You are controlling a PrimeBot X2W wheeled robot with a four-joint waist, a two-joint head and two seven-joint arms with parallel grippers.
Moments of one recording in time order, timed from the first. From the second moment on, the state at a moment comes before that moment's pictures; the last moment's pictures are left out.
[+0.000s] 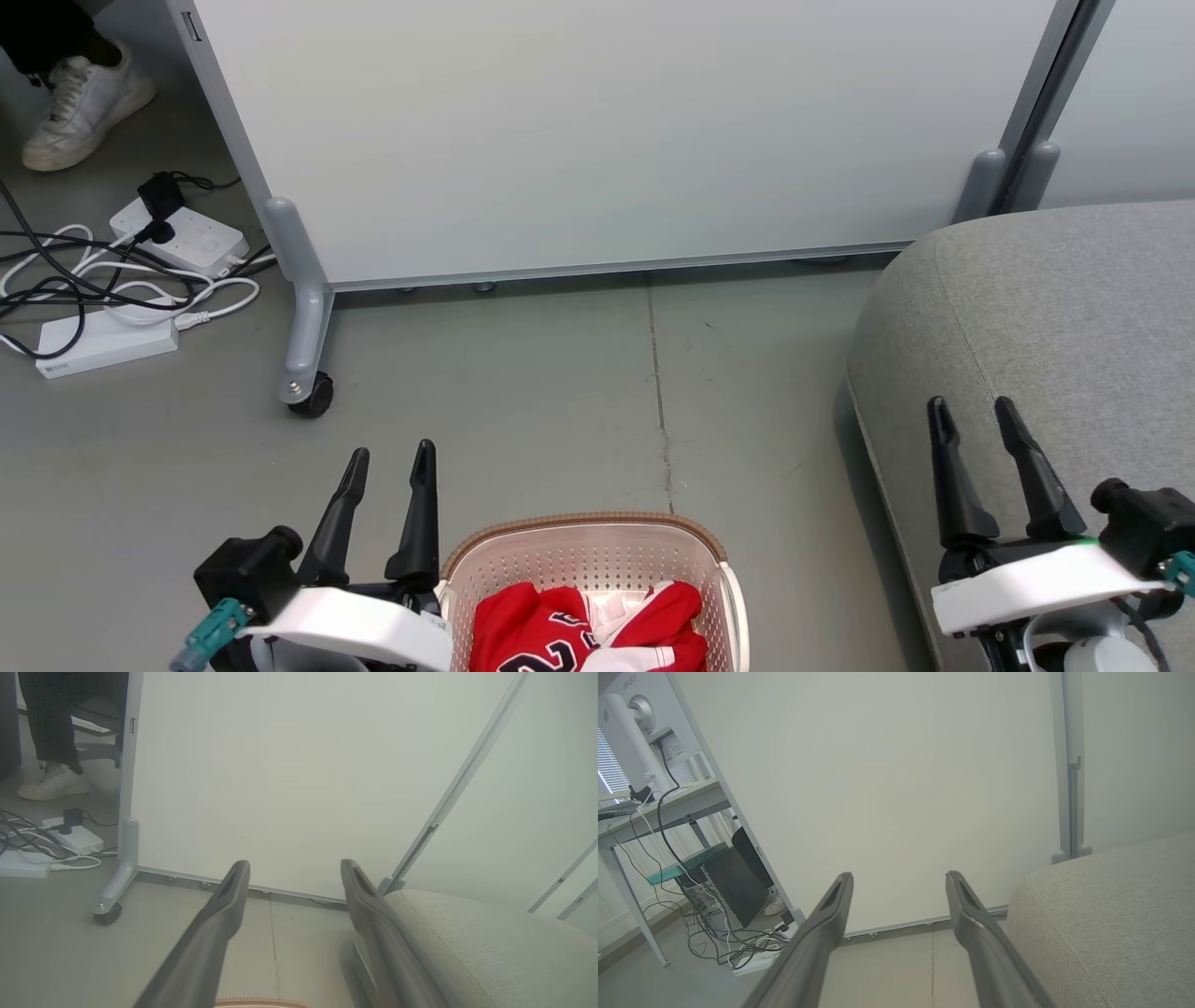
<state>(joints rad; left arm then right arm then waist) -0.01 0.05 -0.18 0.12 -0.52 0.01 -0.18 -0.06 -0.04 0.03 0.11 0.38 0.13 -0.17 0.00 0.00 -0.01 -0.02</state>
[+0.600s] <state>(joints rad) 0.00 0.05 -0.25 0.17 -0.36 0.11 -0.21 -0.07 -0.04 0.09 0.15 0.26 0.13 -0.21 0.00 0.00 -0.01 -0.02</state>
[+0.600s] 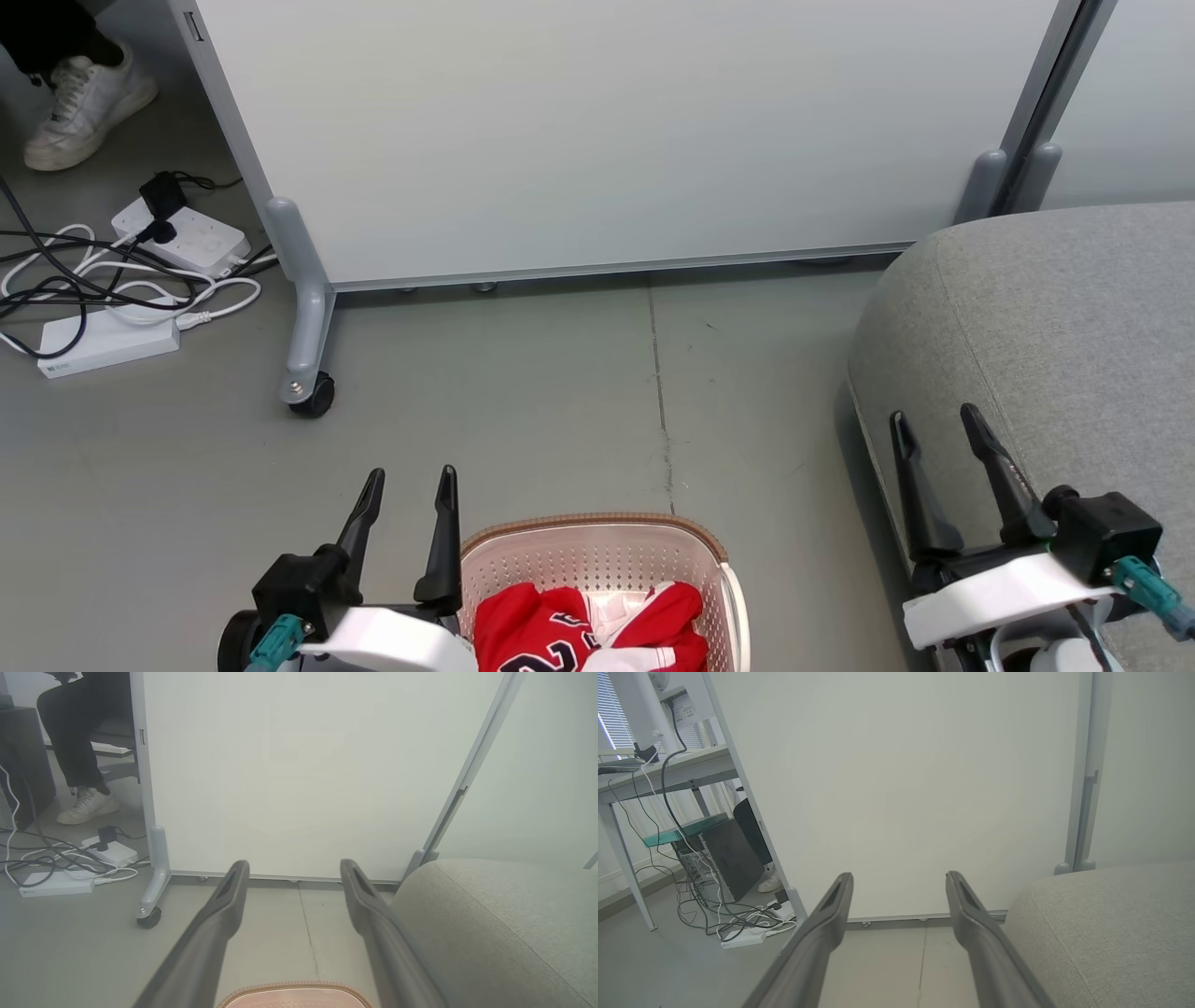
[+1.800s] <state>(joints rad) 0.01 0.05 -0.29 0.18 -0.21 0.12 -0.26 -0.09 -0.05 0.15 0.23 0.11 0.13 -0.26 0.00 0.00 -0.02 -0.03</state>
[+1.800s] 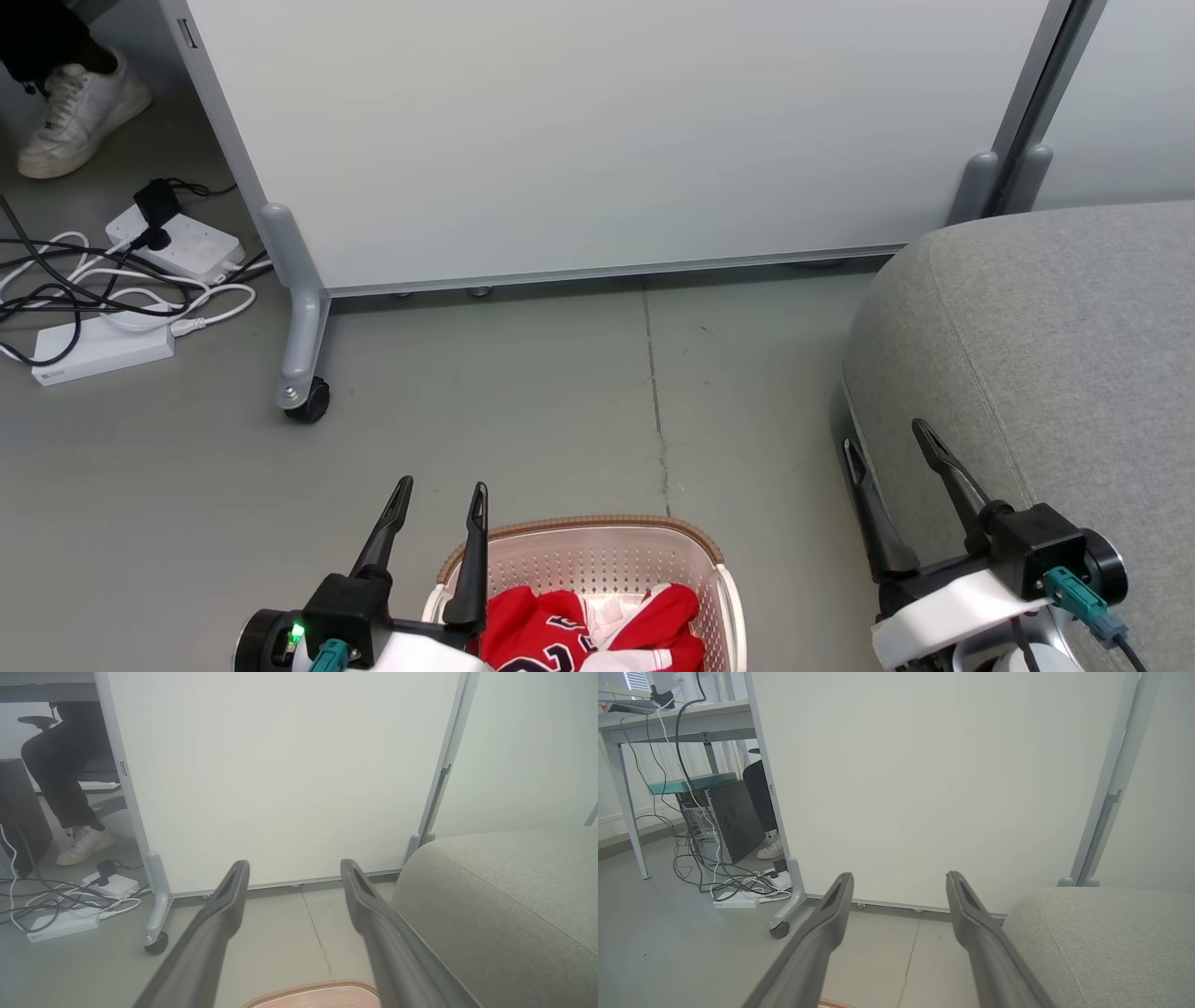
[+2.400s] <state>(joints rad) -0.01 0.05 -0.33 0.24 -0.21 0.09 -0.26 -0.12 -0.05 0.13 0.28 0.12 0.13 -0.26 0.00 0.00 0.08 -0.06</state>
